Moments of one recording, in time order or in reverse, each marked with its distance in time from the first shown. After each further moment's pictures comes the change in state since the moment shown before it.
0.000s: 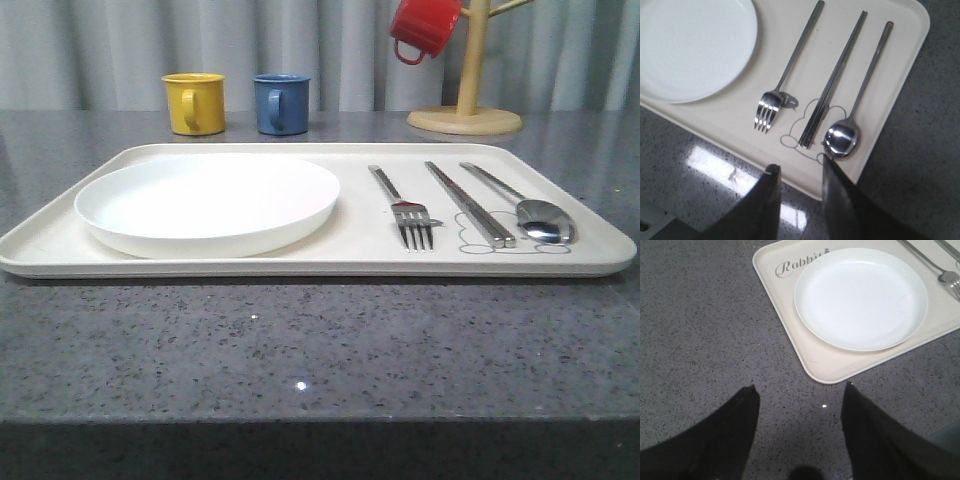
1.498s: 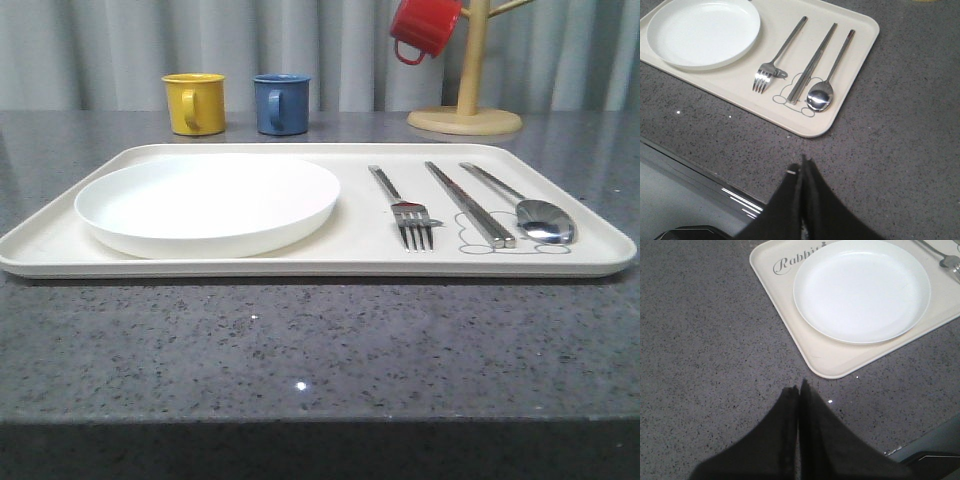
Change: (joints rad) left arm 0.000 0.000 0.013 0.000 -0.002 0.067; right arm 0.000 -0.648 0.343 -0.053 0.006 -0.004
